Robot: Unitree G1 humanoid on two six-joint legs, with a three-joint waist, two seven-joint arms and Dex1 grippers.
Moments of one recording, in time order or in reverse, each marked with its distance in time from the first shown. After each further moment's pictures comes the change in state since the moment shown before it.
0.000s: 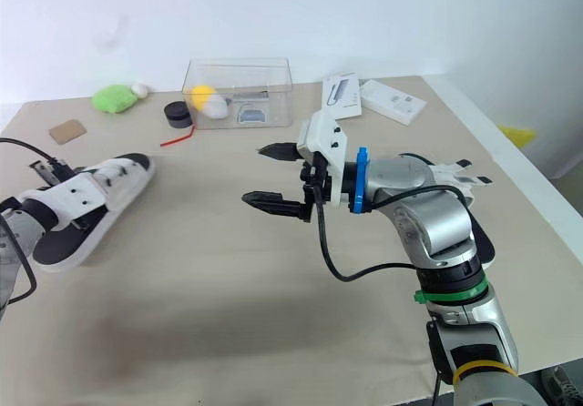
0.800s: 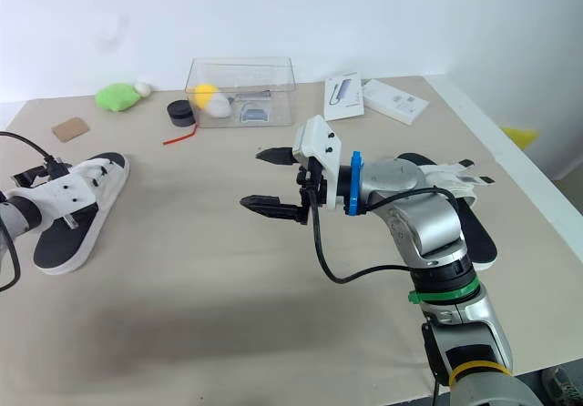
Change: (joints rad) left arm -0.006 0.175 -0.040 -0.076 -0.083 0.164 -0.294; right arm 0.005 0.017 0.007 0.019 -0.017 -0.018 0.022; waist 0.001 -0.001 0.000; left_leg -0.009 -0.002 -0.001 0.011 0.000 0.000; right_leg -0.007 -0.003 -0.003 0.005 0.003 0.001
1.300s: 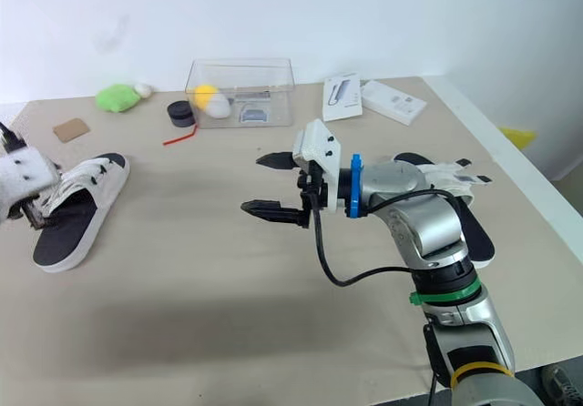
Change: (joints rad) left arm -0.046 0.083 0.195 -0.168 -0.420 0.283 -0.345; right arm 0.015 -0.009 -0.011 -0.003 0.037 0.046 0.018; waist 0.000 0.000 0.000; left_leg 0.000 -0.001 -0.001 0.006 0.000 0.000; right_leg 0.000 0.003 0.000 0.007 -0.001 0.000
